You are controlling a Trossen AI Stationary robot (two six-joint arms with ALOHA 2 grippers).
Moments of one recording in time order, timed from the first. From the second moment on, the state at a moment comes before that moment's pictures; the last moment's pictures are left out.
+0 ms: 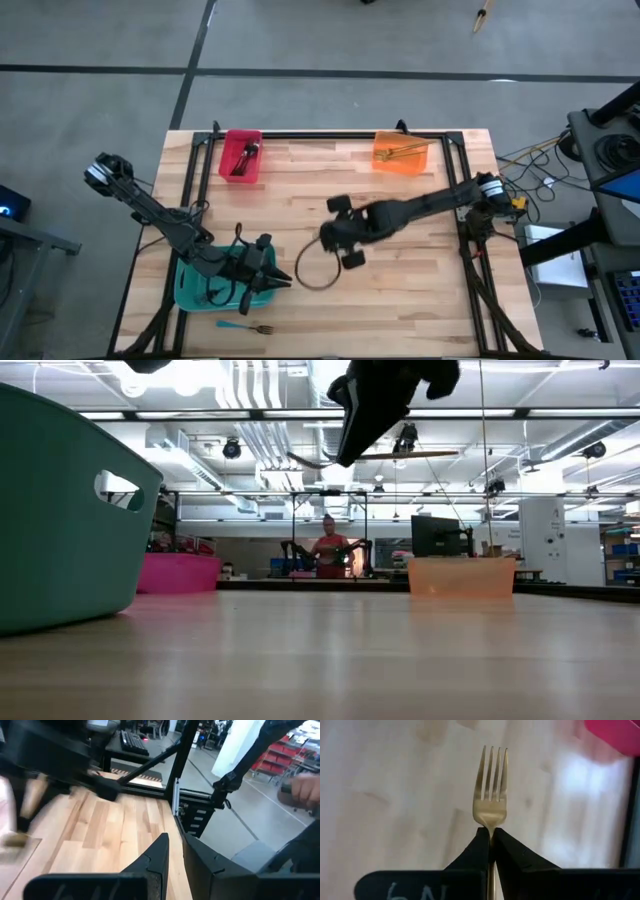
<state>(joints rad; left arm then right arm) -0.65 1.23 0.71 0.35 -0.41 -0.38 0.21 1.87 1.66 -0.91 0.27 -0.17</state>
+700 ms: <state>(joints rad) -0.64 1.28 0.71 0.48 -0.61 -0.25 -0.36 1.57 1.45 -1.11 0.20 -0.45</state>
